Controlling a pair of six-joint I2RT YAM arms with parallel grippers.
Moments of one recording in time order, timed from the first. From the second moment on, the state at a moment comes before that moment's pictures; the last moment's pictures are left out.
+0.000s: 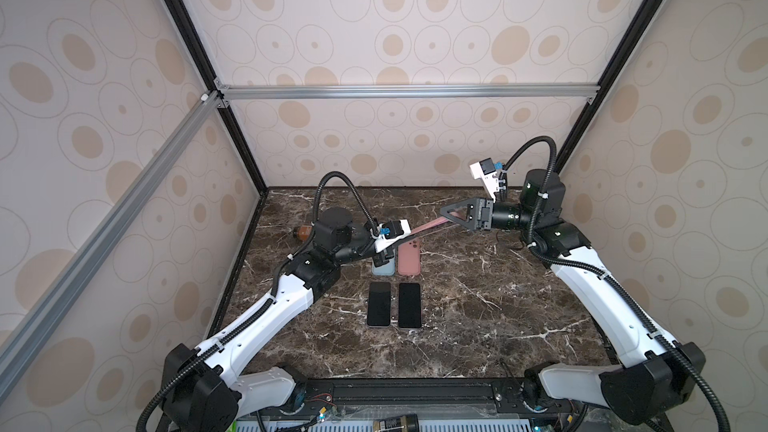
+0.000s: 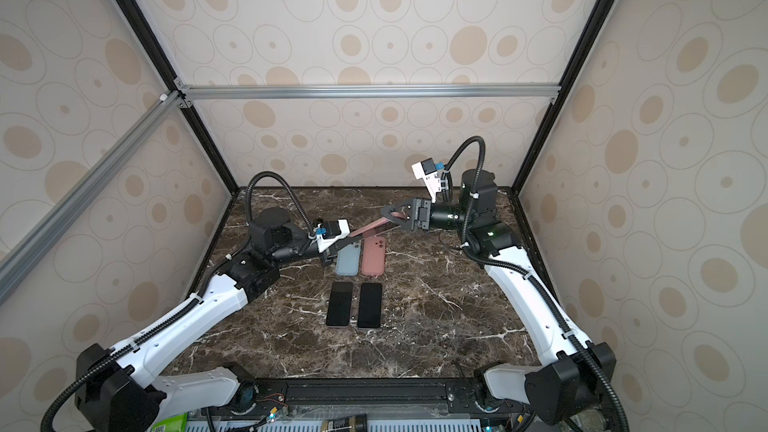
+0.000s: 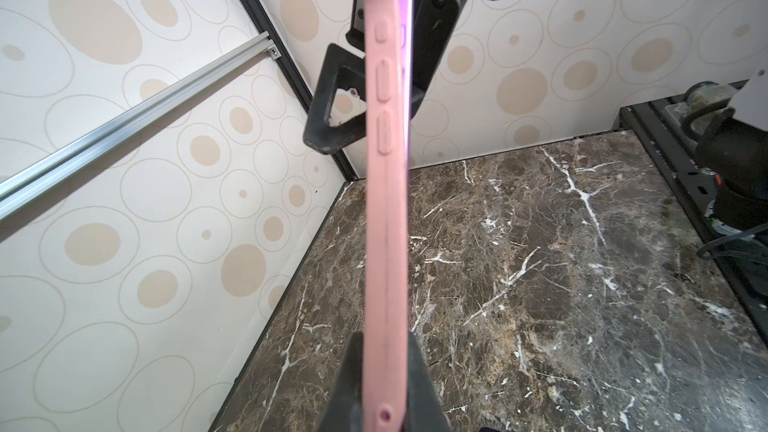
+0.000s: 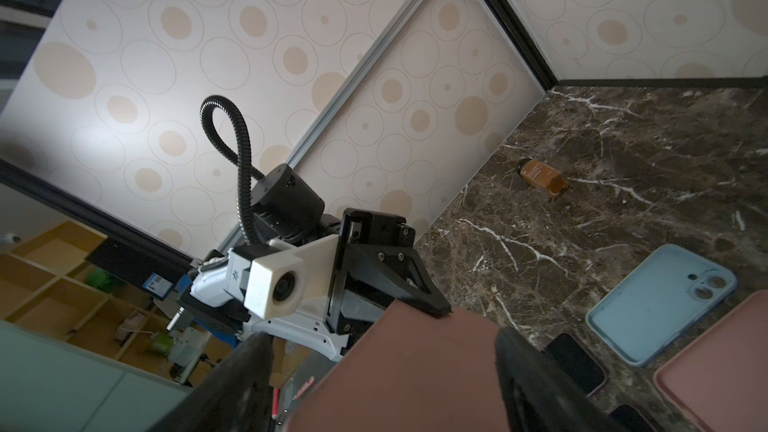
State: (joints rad) left arm -0.56 1.20 1.01 0.02 0.58 0.56; right arm 0.31 1.29 1.30 -0.16 -1.06 0.67
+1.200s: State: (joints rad) left arm -0.55 1.31 1.01 0.71 0.76 -0.60; right arm 0.35 1.10 1.14 0.12 -0.87 0.39
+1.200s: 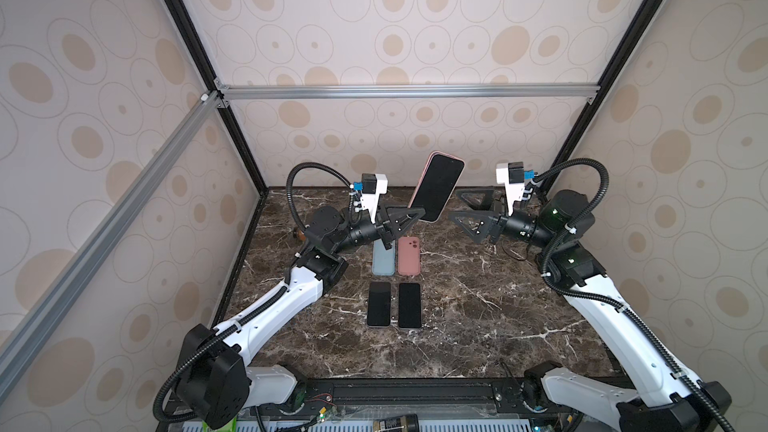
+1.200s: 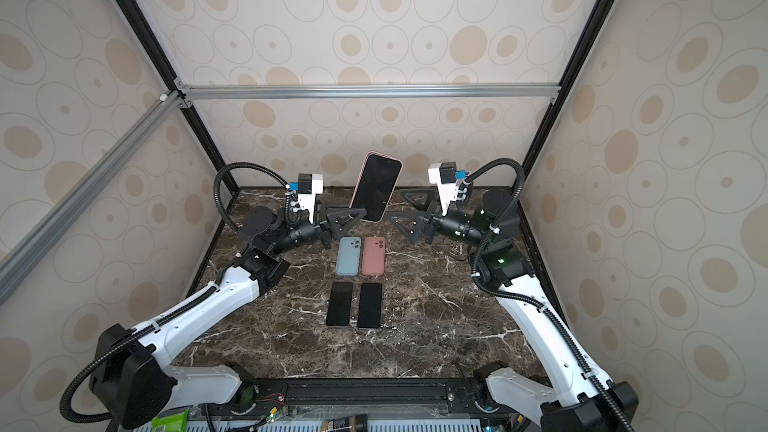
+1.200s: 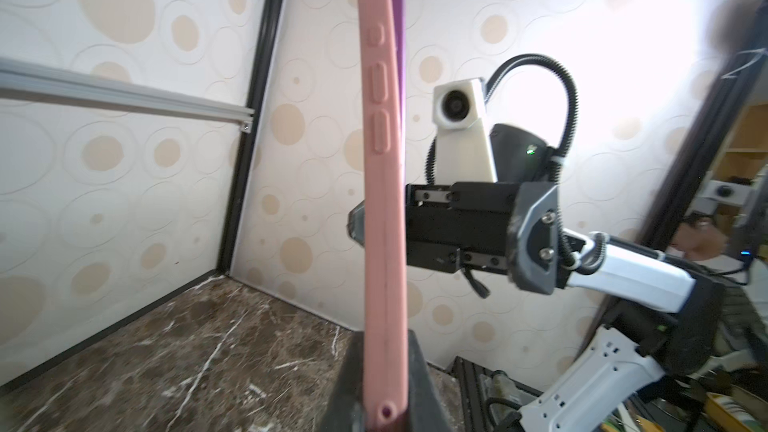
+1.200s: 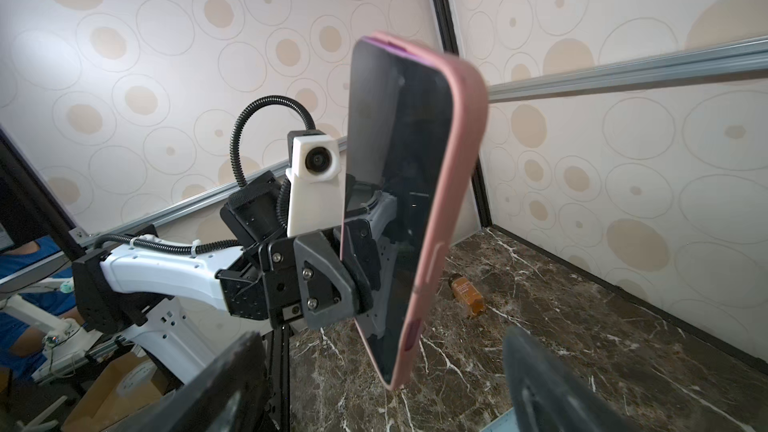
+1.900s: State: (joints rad) left arm -0.55 1.36 1.04 0.98 0.93 -0.83; right arm 0.43 1.13 1.20 0.10 -0.99 0.24
